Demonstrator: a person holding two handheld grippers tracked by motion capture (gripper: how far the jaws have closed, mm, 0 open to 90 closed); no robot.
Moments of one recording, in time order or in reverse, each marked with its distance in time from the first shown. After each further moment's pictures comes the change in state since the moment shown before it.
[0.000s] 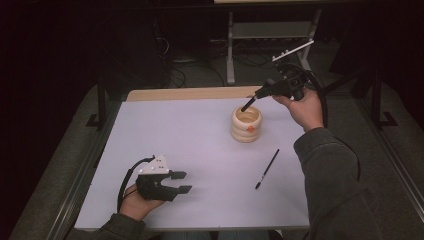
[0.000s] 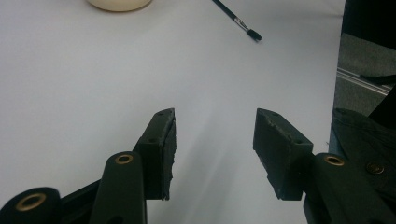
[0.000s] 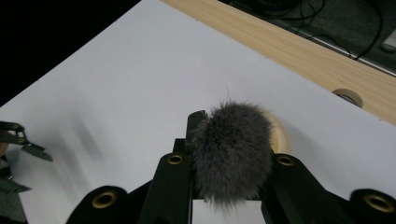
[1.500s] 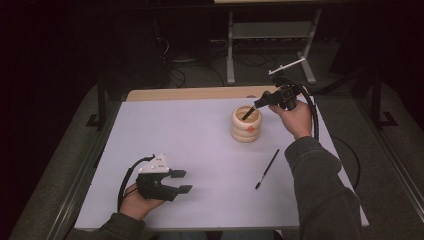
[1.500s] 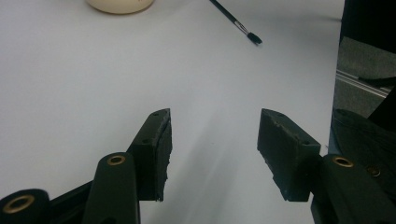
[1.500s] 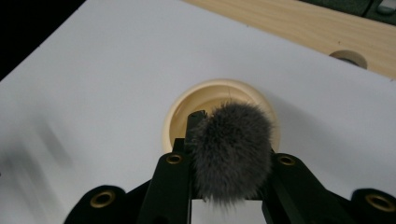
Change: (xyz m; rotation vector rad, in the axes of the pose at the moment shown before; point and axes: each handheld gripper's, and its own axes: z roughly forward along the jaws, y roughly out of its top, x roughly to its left) left arm 0.001 0.002 0.000 -0.001 -0.003 -0.008; right arm -0.031 -0.026 0.049 0.026 -0.032 0.106
